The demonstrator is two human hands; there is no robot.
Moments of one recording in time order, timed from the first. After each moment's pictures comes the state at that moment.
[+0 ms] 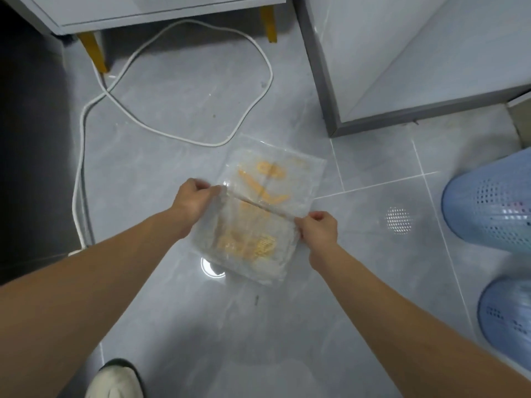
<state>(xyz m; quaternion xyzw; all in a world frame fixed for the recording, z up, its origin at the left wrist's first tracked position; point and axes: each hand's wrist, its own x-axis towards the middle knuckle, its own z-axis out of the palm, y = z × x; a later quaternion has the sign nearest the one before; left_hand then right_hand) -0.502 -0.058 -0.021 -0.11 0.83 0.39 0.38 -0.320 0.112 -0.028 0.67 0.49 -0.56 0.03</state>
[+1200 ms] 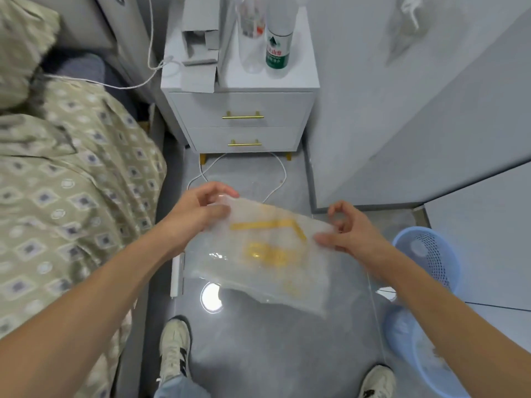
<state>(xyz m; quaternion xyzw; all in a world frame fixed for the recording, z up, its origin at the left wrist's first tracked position) -0.478 -0.138 0.485 0.06 0.73 0.58 0.36 -0.316 0.148 0.484 0.27 0.65 -0.70 0.14</state>
